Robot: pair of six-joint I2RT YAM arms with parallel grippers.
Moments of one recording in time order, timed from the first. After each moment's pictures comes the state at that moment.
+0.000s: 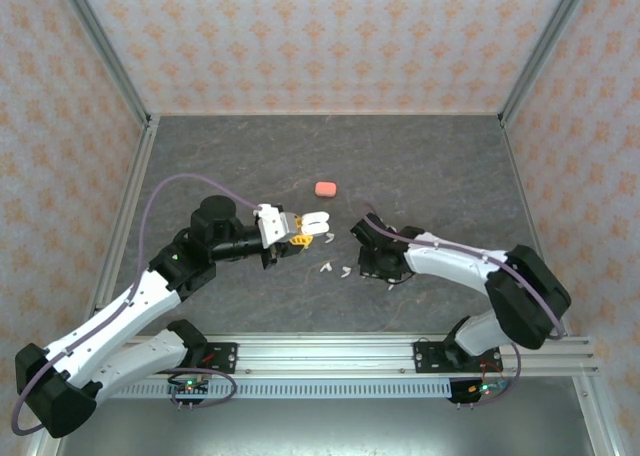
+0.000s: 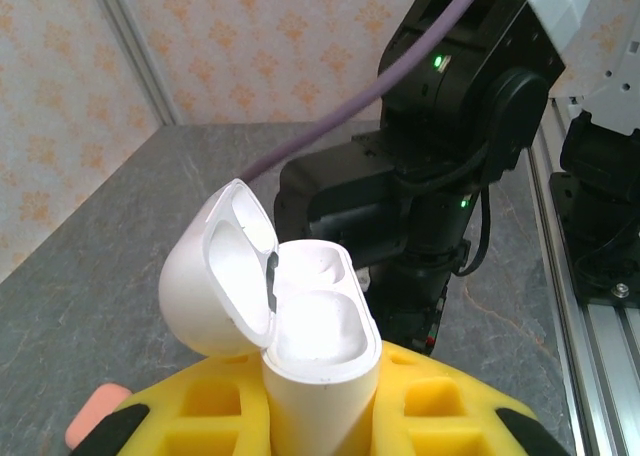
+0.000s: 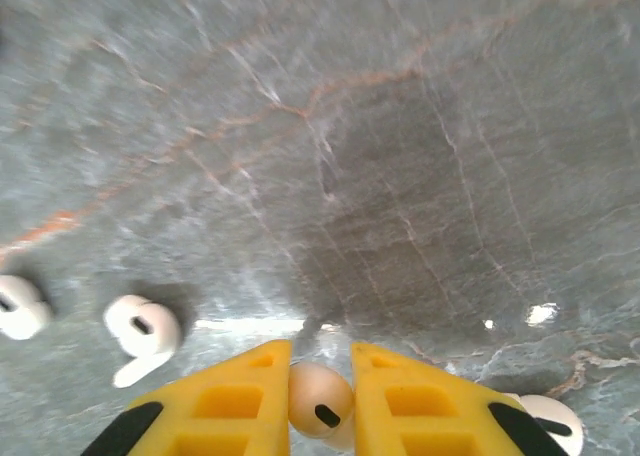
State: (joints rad) left arm -0.61 0.89 0.75 -0.18 0.54 0.35; right arm 0.76 1.41 0.77 -0.61 0.07 0.87
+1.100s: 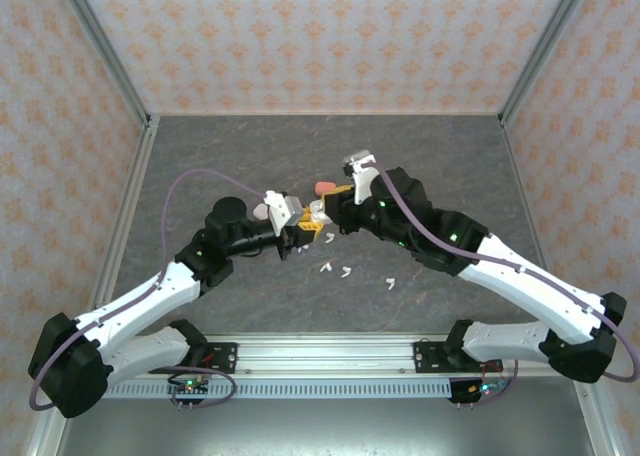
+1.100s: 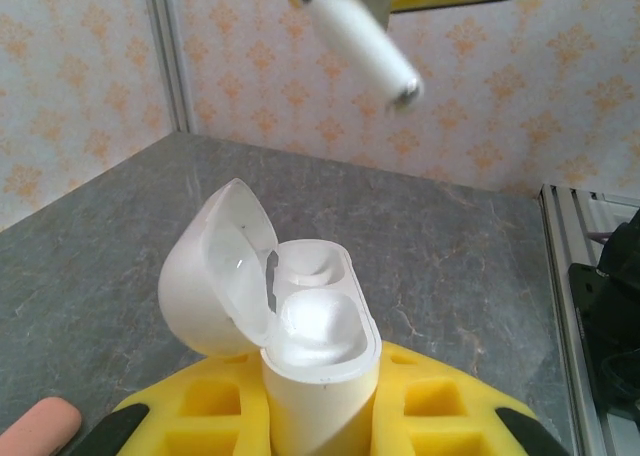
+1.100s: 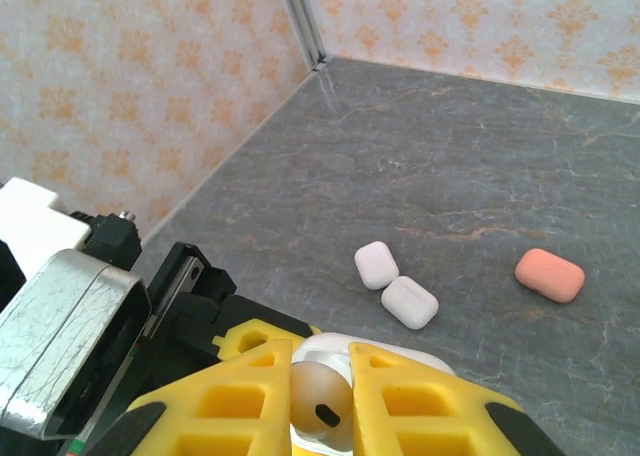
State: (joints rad) left arm -0.60 1.03 0.64 0.23 0.52 0.07; right arm 0.99 1.17 1.29 -0.54 0.14 0.37
